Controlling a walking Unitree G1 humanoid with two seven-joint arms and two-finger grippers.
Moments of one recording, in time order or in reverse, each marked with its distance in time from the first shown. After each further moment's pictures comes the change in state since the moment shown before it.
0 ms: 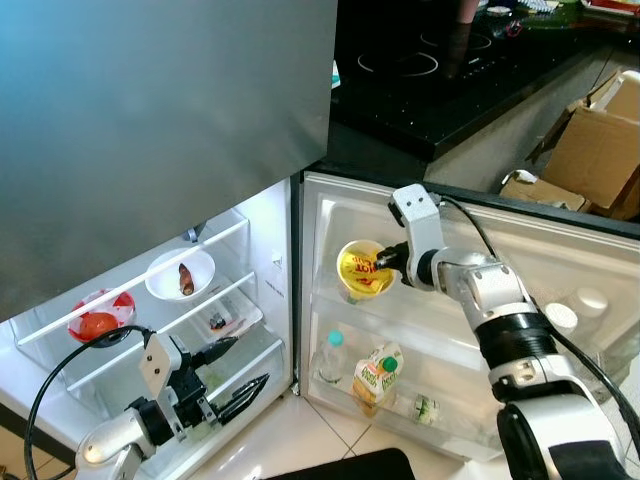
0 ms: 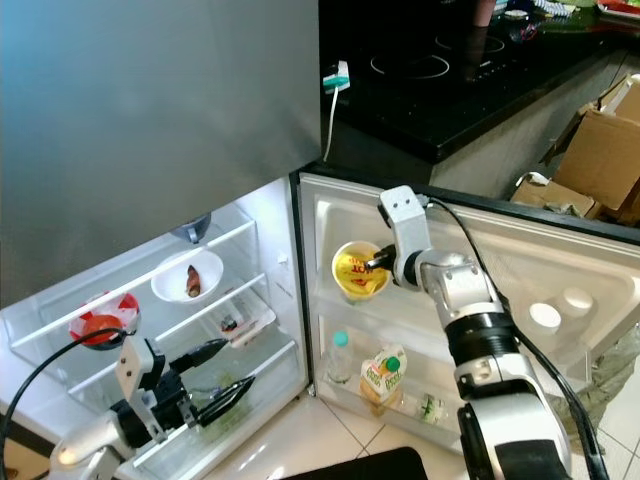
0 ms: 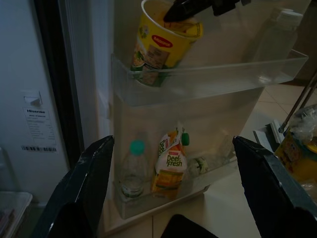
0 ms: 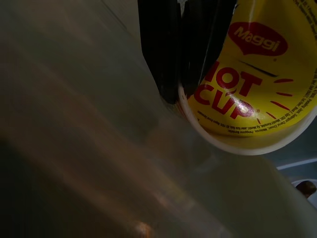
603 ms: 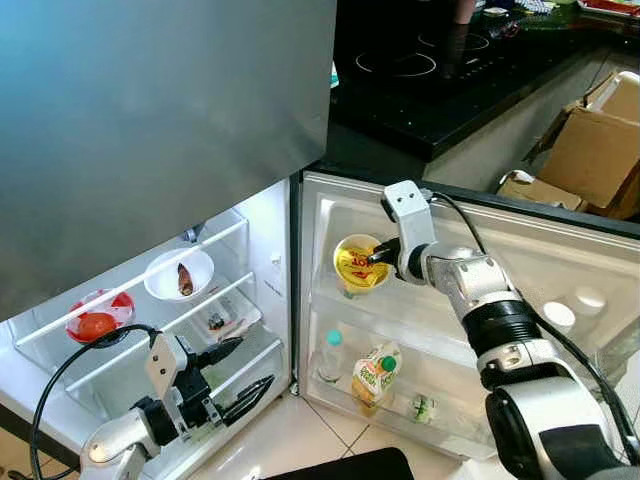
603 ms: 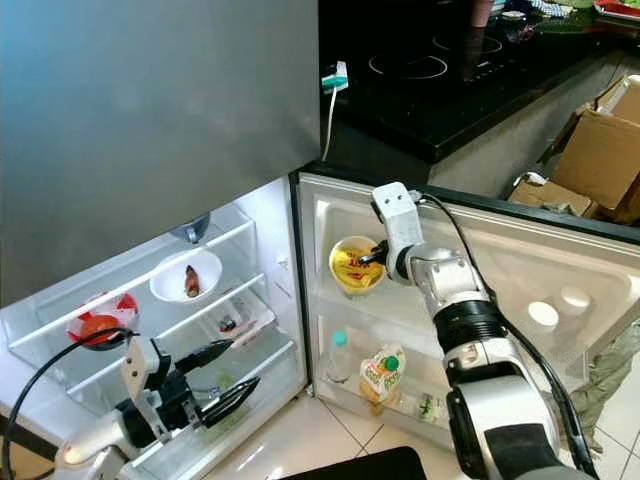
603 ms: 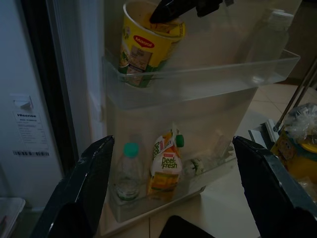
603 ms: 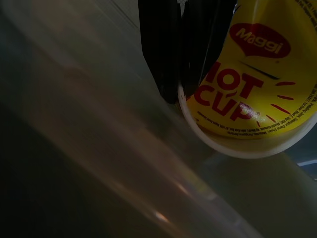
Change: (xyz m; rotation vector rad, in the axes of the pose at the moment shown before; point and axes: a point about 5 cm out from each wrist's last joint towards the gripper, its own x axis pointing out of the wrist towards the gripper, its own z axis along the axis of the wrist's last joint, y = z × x) left arm 0.004 -0.003 0.001 0.005 -0.003 -0.017; right arm 0.011 0.006 0.002 -0.016 0.015 -0.032
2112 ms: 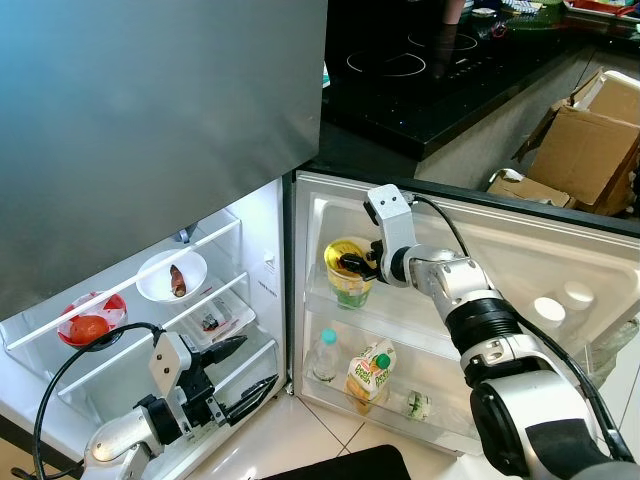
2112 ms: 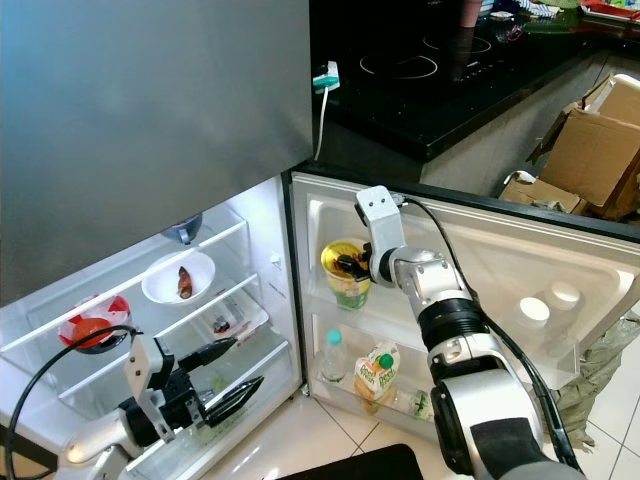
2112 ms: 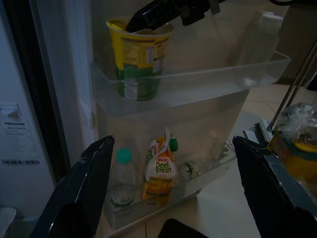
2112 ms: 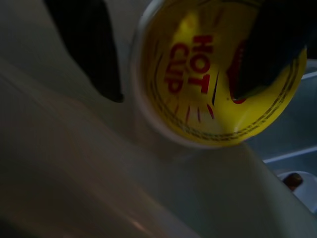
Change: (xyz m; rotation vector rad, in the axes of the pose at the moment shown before) left arm 0.005 -0.002 0.003 0.009 -0.007 -0.014; right arm 0.009 0.018 0.002 0.054 -0.024 0.105
